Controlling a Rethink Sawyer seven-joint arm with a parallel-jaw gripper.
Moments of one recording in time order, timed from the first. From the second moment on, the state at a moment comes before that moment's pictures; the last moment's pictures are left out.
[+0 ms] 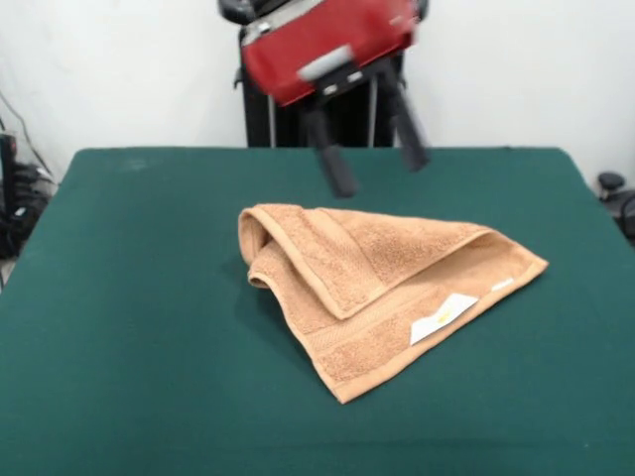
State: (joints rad) arm -0.93 -0.65 1.07 1.69 -0.54 0.48 2.35
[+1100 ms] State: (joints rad) arm -0.99 -0.40 1.18 1.71 -0.66 0.48 2.35
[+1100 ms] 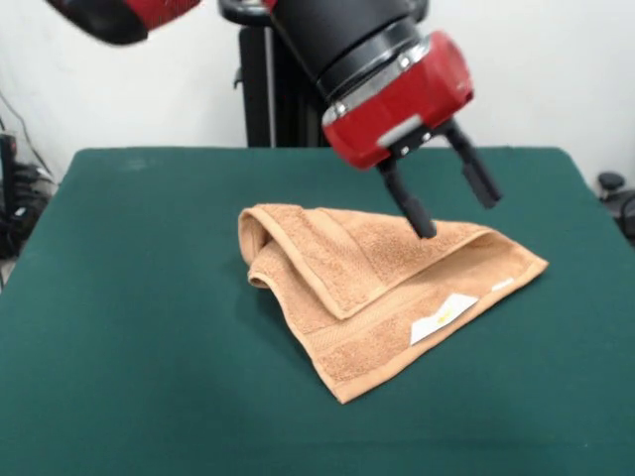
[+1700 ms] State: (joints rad) arm -1.04 -0.28 1.18 1.72 -0.74 0.48 2.33
